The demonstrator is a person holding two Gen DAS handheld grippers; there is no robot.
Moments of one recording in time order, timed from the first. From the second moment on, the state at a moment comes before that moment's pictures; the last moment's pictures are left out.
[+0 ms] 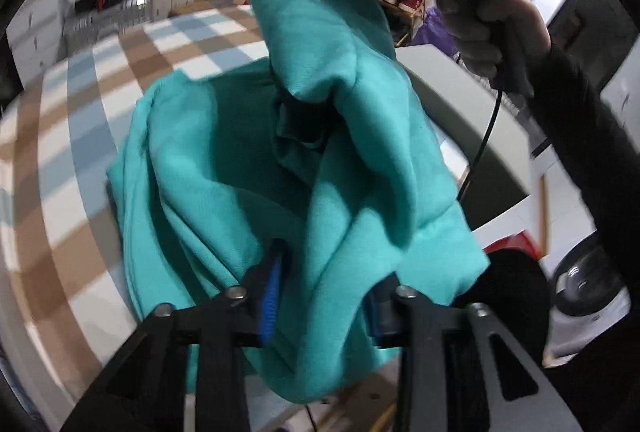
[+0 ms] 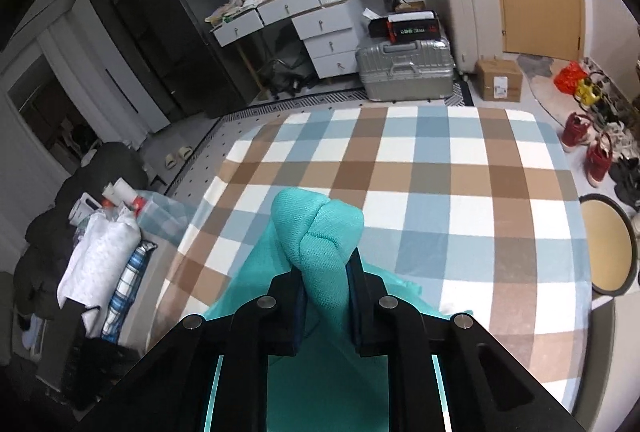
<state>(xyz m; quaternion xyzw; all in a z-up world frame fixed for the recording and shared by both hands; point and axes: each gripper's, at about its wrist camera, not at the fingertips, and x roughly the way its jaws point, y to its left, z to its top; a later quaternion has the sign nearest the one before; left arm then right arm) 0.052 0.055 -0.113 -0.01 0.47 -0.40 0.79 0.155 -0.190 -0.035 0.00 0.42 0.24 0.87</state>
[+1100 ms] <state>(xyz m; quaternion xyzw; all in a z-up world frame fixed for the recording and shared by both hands) 0.032 0.154 -0.182 -0.26 0.47 -0.35 0.77 0.183 -0.110 -0.030 0.05 0.43 0.24 0.87</state>
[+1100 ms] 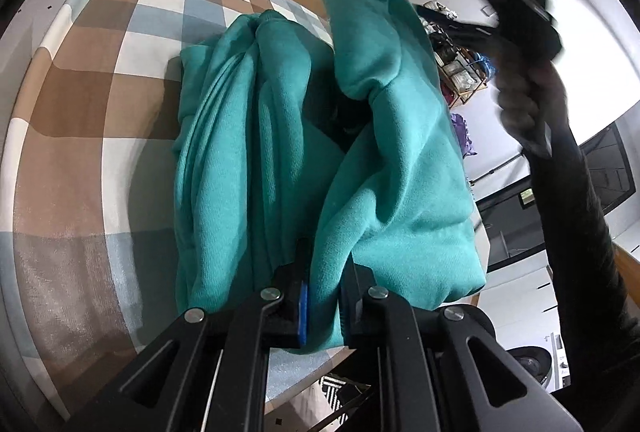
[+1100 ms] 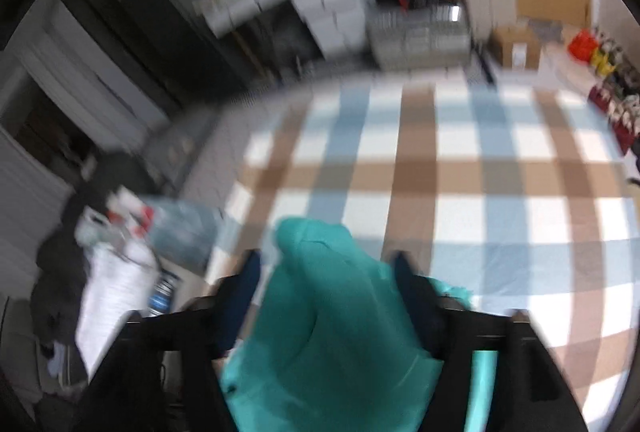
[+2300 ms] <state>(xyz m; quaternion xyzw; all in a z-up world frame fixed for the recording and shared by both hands) 0.097 0.097 -0.142 -0.15 0.52 -0.24 0.81 0.039 -0.160 -0.154 0.12 0.44 0.33 0.83</state>
